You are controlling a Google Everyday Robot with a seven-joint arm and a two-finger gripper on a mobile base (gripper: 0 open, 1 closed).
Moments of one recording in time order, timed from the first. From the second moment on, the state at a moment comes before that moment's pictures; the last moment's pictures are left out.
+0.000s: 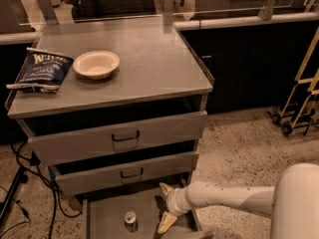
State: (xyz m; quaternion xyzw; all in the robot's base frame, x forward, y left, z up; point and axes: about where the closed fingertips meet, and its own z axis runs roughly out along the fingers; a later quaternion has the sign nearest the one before) arm 0.513 -0.018 0.304 -0.66 0.67 0.16 0.29
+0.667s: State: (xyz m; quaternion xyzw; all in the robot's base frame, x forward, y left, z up) arm 0.506 -0.001 0.283 -0.64 0.67 0.20 0.32
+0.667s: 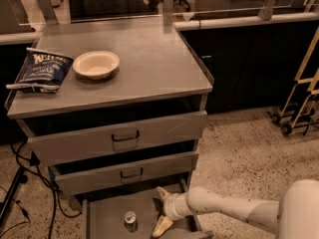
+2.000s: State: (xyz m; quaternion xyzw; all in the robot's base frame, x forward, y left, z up) arm 0.500 0.057 0.233 -0.62 0.64 0.26 0.37
